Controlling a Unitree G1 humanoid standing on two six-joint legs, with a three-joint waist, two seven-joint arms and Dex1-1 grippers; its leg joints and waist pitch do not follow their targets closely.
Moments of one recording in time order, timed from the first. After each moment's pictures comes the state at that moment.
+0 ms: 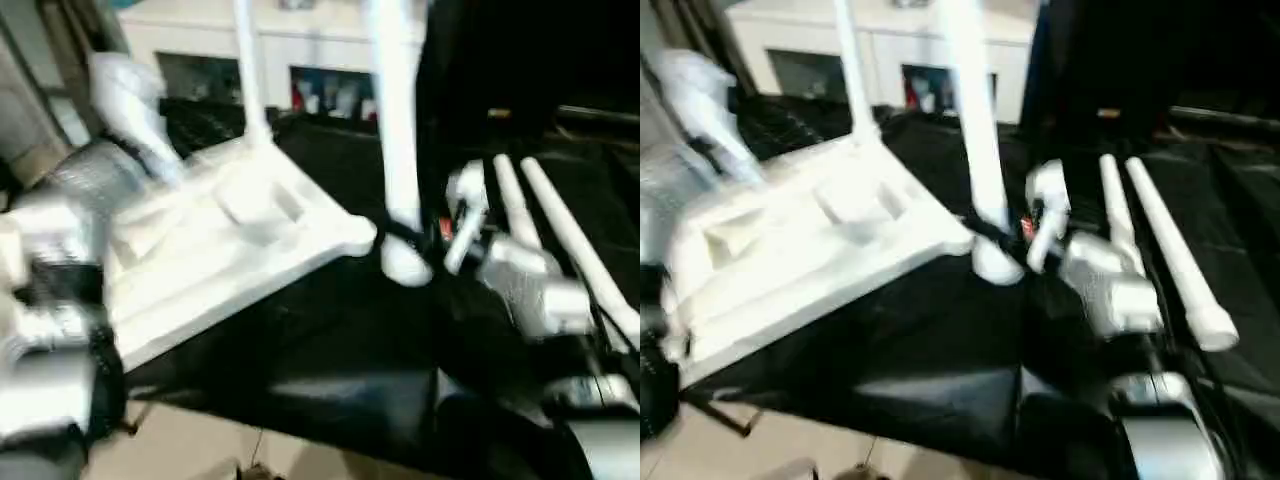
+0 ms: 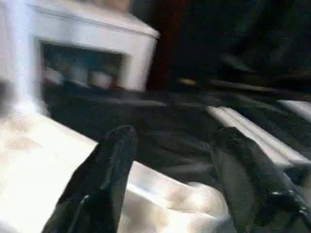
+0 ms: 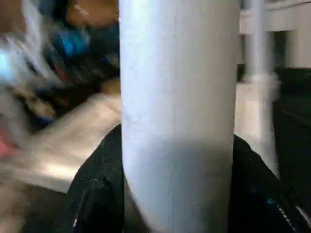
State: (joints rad) left arm -0.81 0.42 0.18 0.39 -0.52 0.70 -0.70; right arm -0.66 -0.30 -0.06 0.48 0.54 0.41 1.01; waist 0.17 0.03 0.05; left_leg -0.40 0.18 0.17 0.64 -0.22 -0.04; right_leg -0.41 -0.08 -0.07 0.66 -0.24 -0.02
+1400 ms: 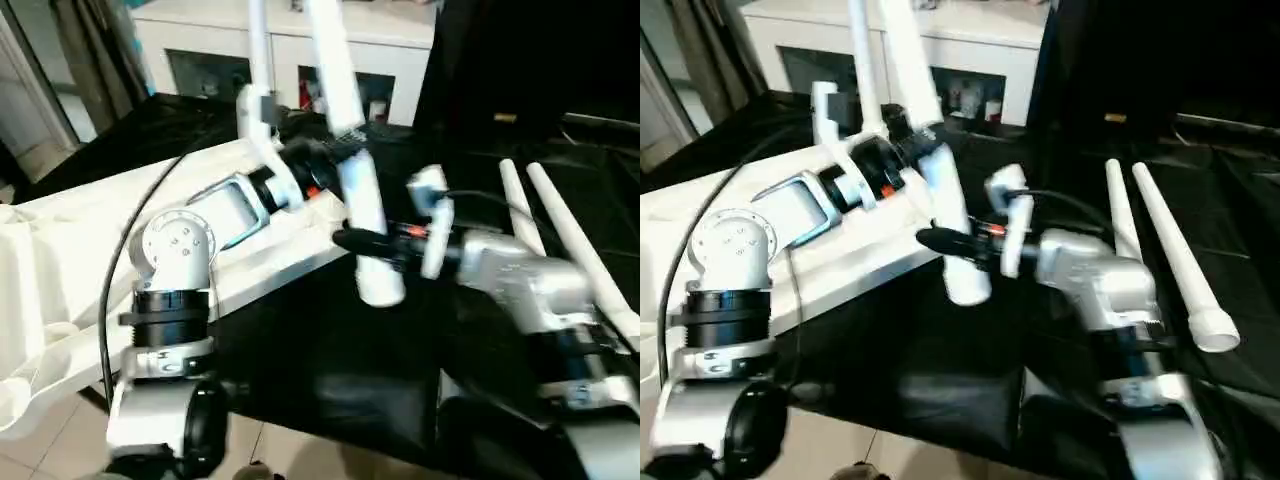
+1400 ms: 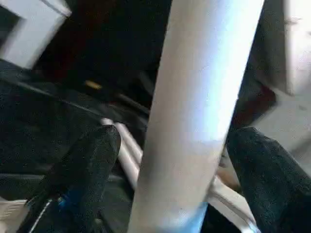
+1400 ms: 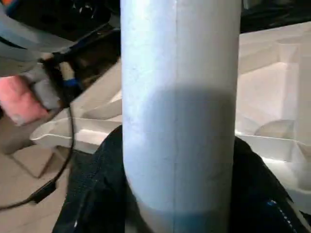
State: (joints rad) left arm -0.80 0.02 0.29 0.15 -0.78 0.91 -0.26; right arm -0.65 -0.27 0.07 0.28 0.46 0.69 0.86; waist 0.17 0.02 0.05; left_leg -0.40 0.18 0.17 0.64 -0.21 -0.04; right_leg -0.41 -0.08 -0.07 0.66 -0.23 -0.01
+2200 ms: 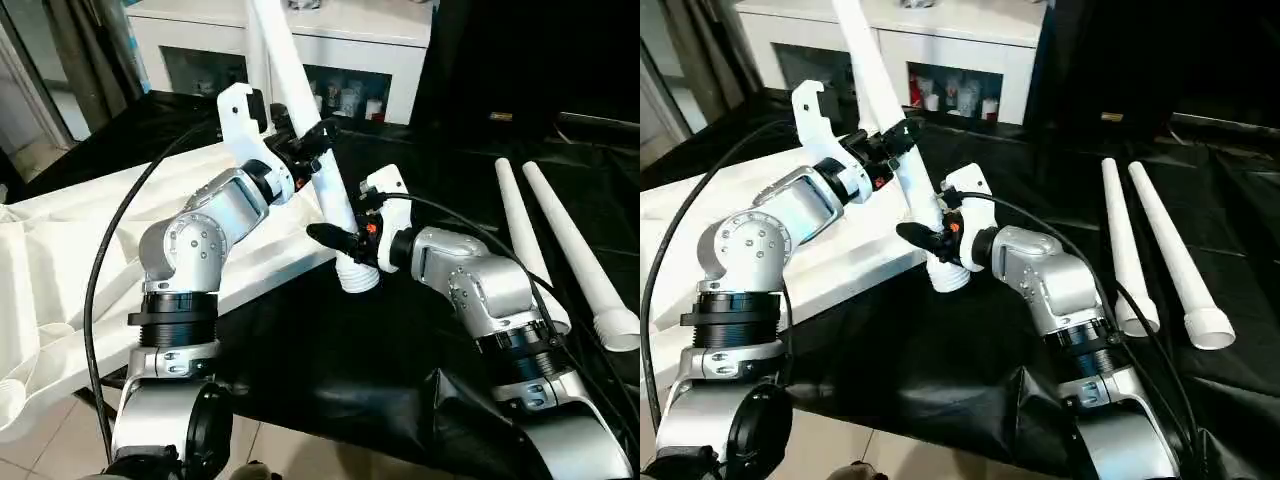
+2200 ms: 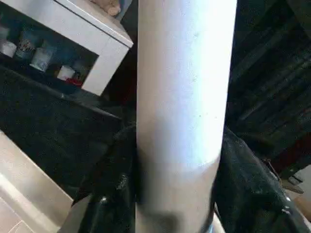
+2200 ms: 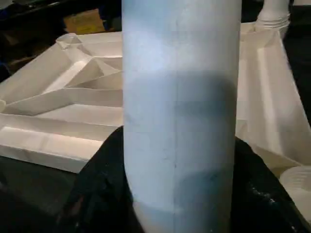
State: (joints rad) left arm -0.80 0.04 0.24 0.17 -0.63 0.76 -0.19; right arm -0.67 -0.16 0.14 0.27 0.31 0.63 0.62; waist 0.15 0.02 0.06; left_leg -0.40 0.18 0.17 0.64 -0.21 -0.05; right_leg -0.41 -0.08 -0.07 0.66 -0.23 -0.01
